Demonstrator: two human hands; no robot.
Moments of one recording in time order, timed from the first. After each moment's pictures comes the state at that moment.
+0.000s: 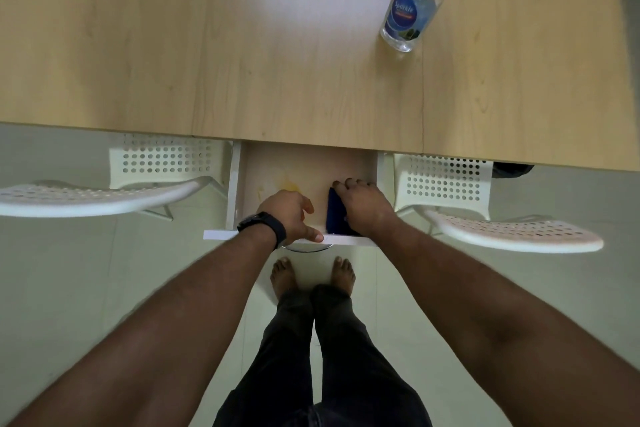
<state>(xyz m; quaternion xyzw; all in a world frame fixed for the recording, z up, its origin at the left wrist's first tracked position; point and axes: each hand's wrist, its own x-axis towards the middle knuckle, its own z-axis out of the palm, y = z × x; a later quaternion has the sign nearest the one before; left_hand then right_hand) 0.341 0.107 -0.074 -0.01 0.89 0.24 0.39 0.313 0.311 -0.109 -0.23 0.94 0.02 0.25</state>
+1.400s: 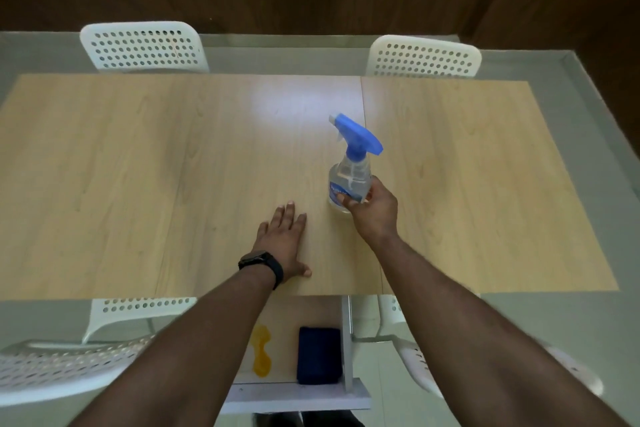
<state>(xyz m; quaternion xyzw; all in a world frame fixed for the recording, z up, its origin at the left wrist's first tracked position) 0.126 0.168 -0.028 0.07 0.96 0.05 0.28 0.080 0.372 -0.013 0.14 0.83 -0.54 0.00</state>
